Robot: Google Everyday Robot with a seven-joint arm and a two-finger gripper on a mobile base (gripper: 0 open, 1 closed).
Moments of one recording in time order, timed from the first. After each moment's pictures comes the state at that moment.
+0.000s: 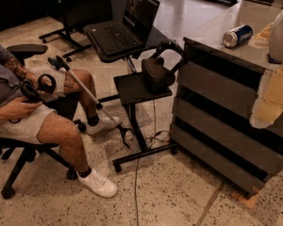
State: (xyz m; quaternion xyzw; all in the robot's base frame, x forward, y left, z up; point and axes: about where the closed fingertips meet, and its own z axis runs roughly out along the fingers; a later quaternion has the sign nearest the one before) arm 0.438 -0.216 0.977 -0.60 0.78 -0.04 0.16
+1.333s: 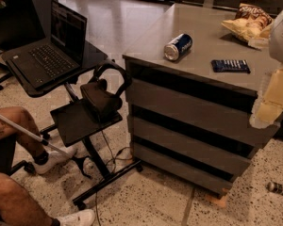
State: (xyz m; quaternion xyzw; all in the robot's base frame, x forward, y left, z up) arm 0.438 -0.216 0.977 -0.60 0.78 -0.04 0.16
